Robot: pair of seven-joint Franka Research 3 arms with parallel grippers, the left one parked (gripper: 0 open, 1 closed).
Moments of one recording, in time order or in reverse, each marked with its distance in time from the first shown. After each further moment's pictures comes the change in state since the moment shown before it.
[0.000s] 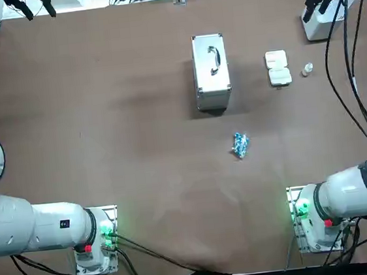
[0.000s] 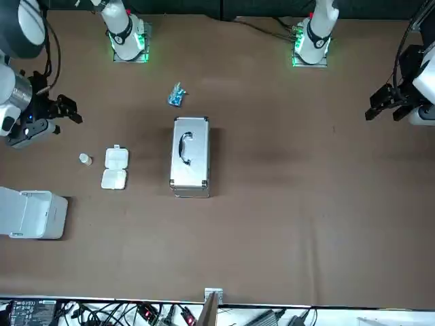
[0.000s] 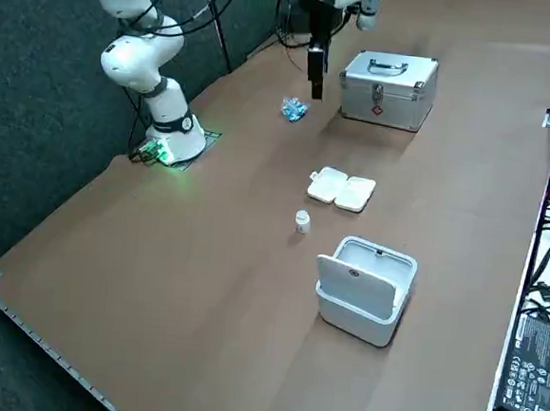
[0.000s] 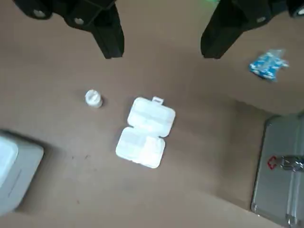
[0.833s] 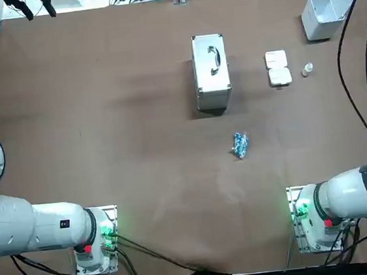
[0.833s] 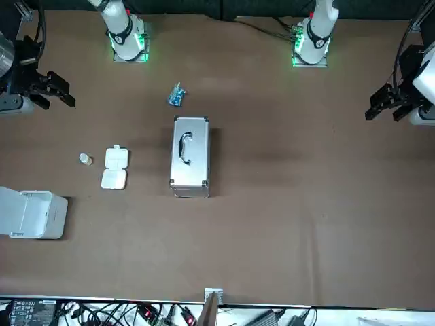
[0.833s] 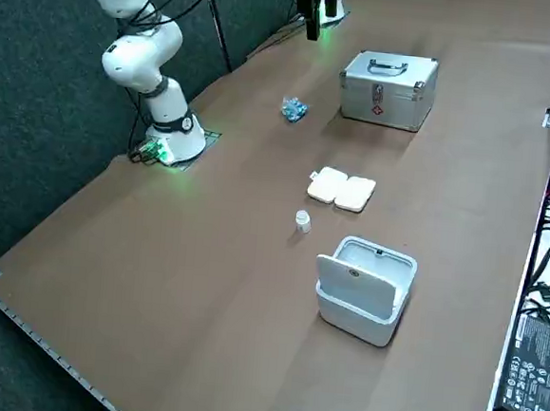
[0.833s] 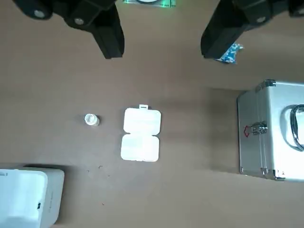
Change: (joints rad) arm 0.065 -0.027 -0.001 0.214 -0.006 -0.206 0.345
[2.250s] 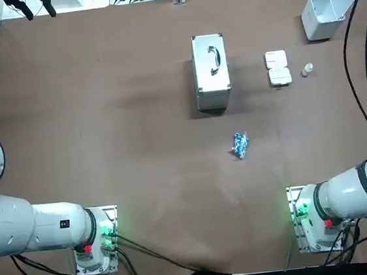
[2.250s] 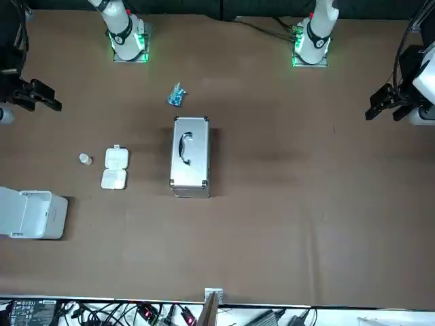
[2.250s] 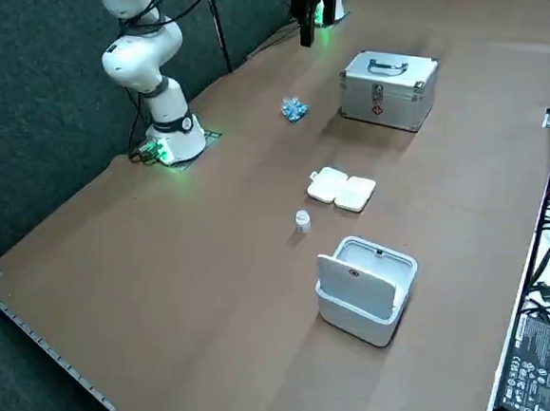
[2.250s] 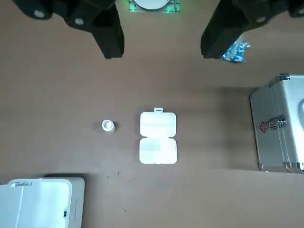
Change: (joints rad) arm 0.003 0.087 -0.065 0.124 -0.019 -0.084 0.001
